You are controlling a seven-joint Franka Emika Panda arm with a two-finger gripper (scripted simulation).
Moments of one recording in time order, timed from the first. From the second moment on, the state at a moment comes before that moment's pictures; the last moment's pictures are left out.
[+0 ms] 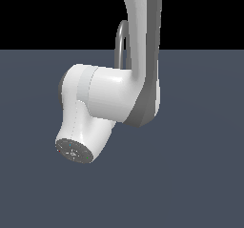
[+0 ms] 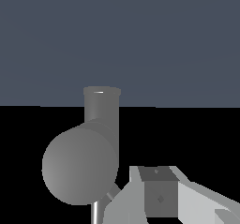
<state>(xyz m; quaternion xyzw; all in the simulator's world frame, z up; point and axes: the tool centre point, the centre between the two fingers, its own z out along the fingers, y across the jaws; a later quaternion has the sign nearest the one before) 0.030 0.025 0.125 0.07 0.72 -0.07 0.69</state>
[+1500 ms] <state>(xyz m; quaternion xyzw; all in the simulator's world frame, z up) 0.018 -0.012 0.153 0.08 0.70 -0.05 0.71</state>
